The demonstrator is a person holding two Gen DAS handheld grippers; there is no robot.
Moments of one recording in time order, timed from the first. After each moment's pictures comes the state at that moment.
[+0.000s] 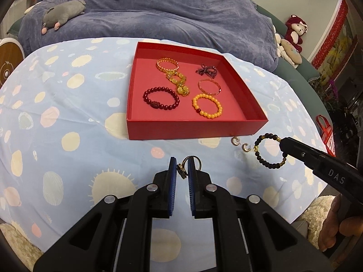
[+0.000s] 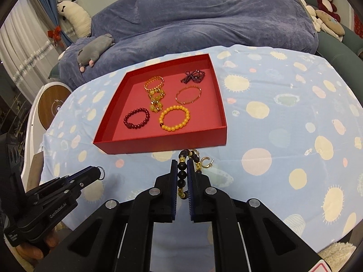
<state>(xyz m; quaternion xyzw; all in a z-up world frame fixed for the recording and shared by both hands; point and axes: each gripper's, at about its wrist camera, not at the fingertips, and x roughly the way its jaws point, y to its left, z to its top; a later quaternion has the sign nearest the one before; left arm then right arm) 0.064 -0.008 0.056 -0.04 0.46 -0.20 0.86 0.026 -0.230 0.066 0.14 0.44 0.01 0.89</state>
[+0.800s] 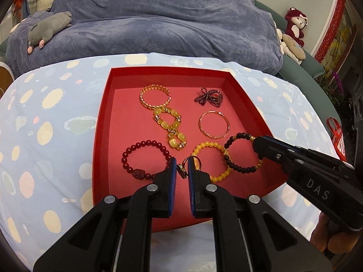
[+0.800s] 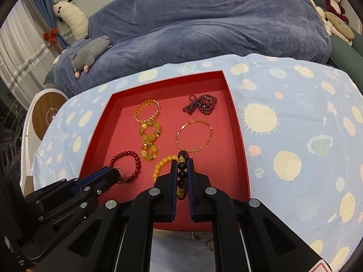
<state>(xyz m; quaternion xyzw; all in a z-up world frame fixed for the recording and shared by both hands) 0.172 -0.066 0.038 0.00 0.46 -0.20 0.86 0.147 -0.236 0.036 0.14 0.45 0.01 0.88</state>
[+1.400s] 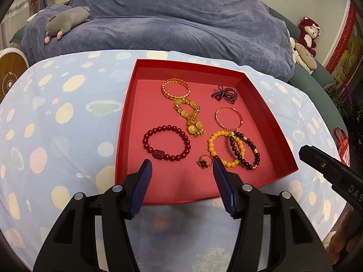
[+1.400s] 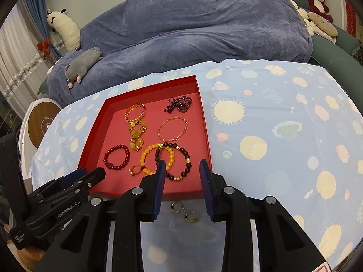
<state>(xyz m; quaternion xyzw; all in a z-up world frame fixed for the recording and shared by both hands) 0.142 -0.037 0.042 -0.02 0.45 -0.16 0.88 0.085 -0.257 0.059 0.15 0.42 -0.03 0.89</state>
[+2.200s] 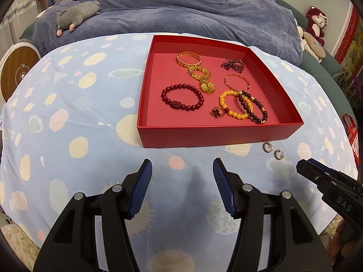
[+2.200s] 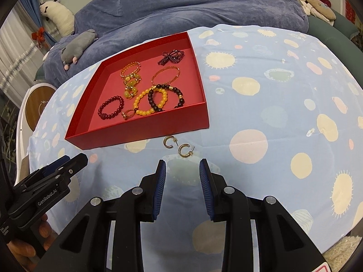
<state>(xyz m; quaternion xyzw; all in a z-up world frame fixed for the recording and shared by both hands) 0.088 -0.023 0.026 0.01 0.48 -0.12 0.87 0.035 -0.245 0.015 0.16 0.48 -0.03 0.86</state>
